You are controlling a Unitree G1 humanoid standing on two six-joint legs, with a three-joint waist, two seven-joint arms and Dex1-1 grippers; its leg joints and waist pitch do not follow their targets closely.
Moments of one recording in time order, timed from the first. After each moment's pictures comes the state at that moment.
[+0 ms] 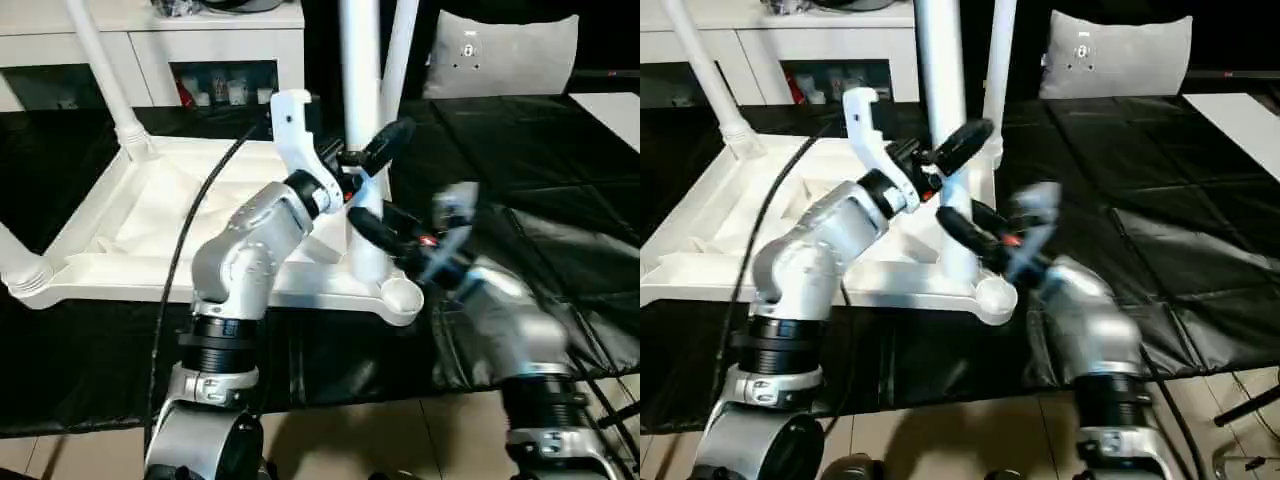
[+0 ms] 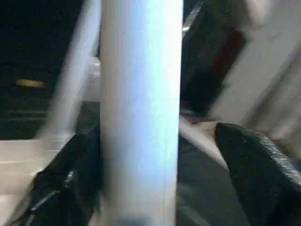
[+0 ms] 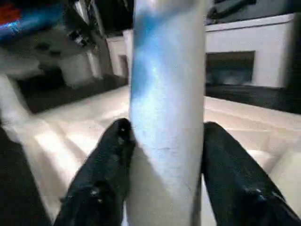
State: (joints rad) left arm -0.70 -0.11 0.03 0.11 -0.38 0.52 -0.25; right arm -0.43 -0.11 -0.01 0.27 0.23 0.13 0.70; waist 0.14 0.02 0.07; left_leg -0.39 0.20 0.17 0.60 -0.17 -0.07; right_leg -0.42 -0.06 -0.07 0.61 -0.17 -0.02
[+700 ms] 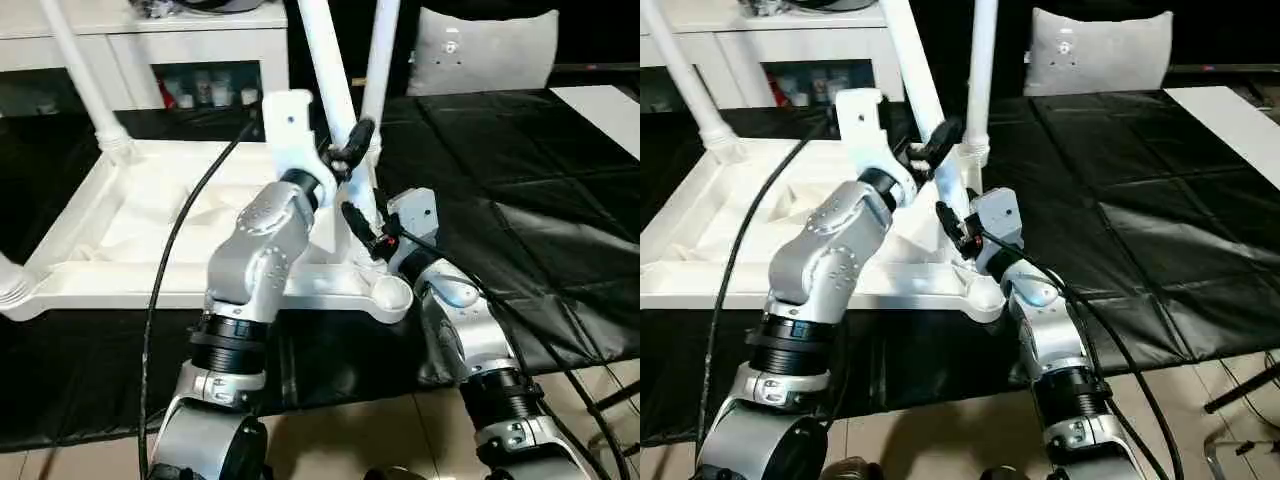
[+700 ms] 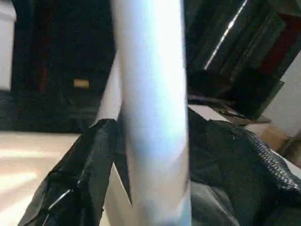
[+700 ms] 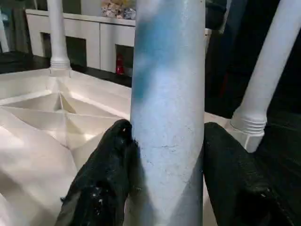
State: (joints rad) left arm -0.70 -0.14 0.04 0.15 -0.33 0.48 -0.08; right arm -0.47 -0.05 0.05 0.44 0.02 -0.12 0.40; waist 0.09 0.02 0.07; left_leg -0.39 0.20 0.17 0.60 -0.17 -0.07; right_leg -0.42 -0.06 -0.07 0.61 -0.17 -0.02
